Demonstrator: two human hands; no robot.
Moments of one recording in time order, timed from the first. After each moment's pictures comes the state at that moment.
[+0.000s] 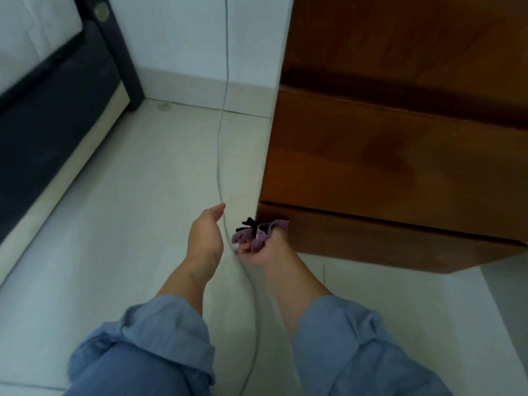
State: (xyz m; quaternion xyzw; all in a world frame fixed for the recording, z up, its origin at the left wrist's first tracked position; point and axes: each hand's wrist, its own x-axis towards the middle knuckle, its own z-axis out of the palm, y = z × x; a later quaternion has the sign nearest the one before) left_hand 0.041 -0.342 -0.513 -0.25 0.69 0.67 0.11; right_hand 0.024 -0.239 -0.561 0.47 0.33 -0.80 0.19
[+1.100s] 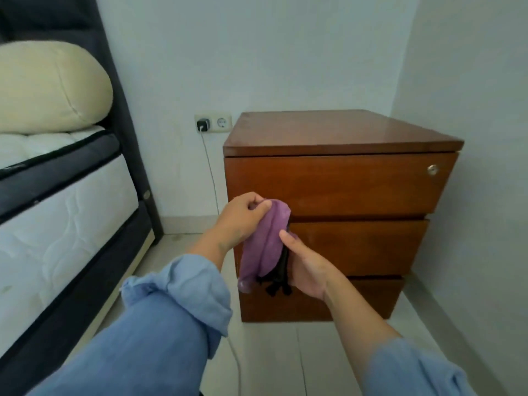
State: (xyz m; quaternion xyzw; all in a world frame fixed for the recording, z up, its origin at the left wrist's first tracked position) left_hand 0.140 -0.278 -0.198 0.18 0.87 0.46 -0.02; right_hand 0.193 -0.139 -0.281 0.03 0.57 -0.81 0.14
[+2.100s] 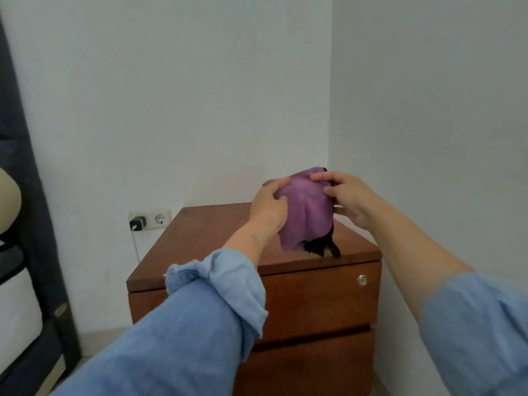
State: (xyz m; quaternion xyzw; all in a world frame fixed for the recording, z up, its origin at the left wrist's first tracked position) left_hand 0.081 -0.051 -0.016 0.28 0.76 0.58 -0.08; right_hand 0.150 0.084 0.006 0.09 0.75 -0.59 -0.27
